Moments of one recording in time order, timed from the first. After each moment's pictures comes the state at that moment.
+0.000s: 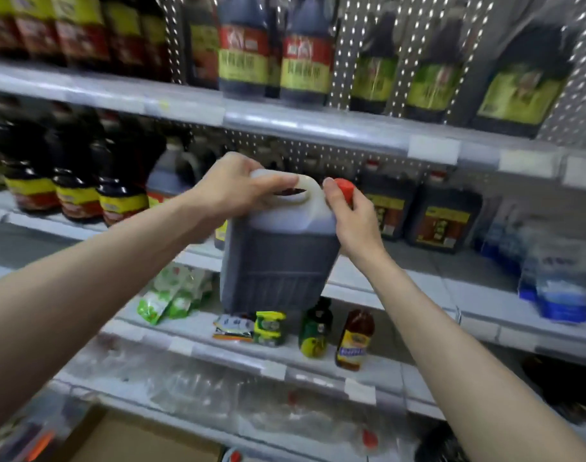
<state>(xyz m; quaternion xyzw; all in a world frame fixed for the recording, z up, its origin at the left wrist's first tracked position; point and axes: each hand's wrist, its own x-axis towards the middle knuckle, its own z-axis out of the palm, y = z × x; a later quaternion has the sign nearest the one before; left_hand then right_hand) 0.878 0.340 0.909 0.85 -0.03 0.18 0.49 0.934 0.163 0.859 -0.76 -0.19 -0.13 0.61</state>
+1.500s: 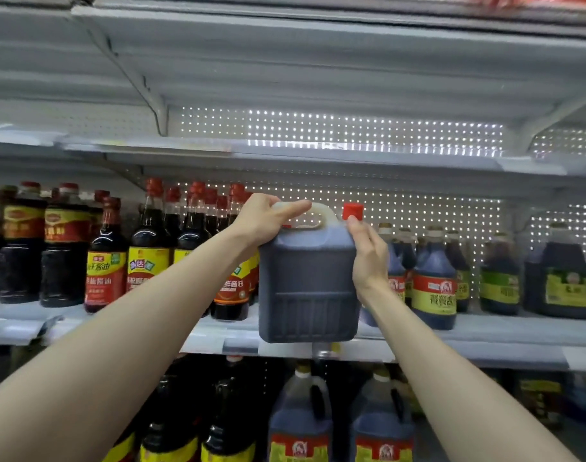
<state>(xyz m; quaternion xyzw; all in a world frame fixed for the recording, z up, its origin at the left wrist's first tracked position) 0.976 0.696 1.160 0.77 -0.21 0.29 0.53 0.998 0.525 1.100 -0.58 -0.21 -0.36 0.70</state>
